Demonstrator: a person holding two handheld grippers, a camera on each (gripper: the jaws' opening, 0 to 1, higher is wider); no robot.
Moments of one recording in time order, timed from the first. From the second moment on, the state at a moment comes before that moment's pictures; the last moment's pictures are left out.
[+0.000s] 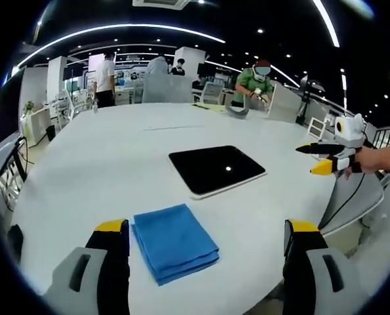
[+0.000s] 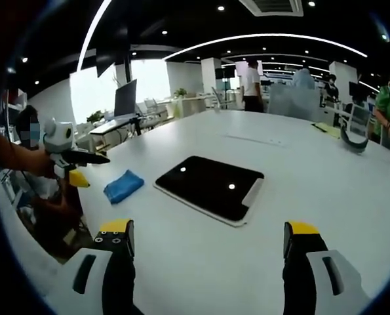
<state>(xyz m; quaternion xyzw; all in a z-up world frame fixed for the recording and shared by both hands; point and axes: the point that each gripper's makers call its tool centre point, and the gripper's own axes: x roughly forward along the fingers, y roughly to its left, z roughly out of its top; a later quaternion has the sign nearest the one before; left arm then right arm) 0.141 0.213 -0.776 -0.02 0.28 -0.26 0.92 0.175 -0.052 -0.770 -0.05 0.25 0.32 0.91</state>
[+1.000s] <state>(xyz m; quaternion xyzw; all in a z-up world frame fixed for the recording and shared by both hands) 0.167 0.212 -0.800 0.03 0.29 -0.28 0.91 0.168 -0.071 -0.778 -0.02 0.25 0.31 0.92</state>
